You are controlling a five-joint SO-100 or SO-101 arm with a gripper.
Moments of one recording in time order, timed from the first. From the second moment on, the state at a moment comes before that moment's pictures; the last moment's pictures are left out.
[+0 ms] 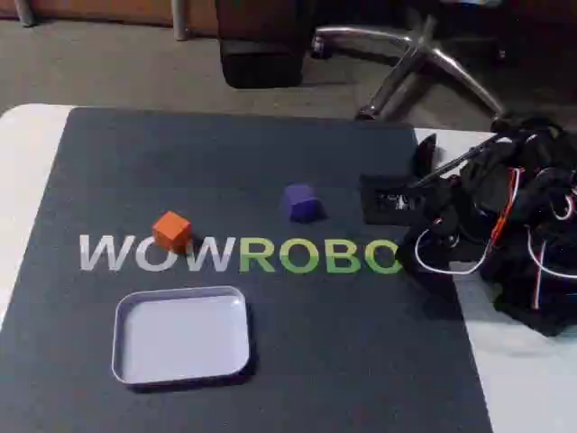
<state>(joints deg) 14.8 189.5 181.8 73.7 -100.8</state>
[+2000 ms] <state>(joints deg) 0.4 132.0 106.7 78.8 -68.6</state>
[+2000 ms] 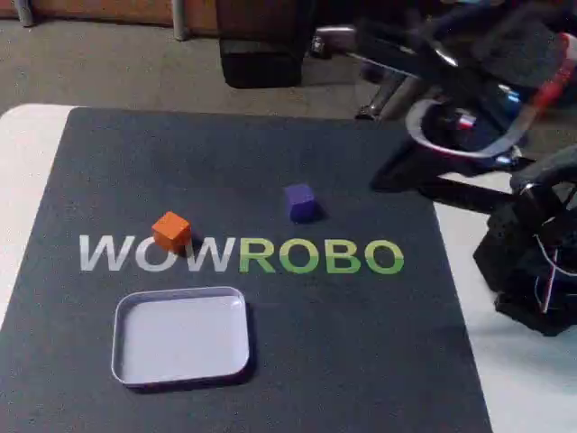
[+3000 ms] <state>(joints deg) 16.6 69.3 62.9 70.6 -79.8</state>
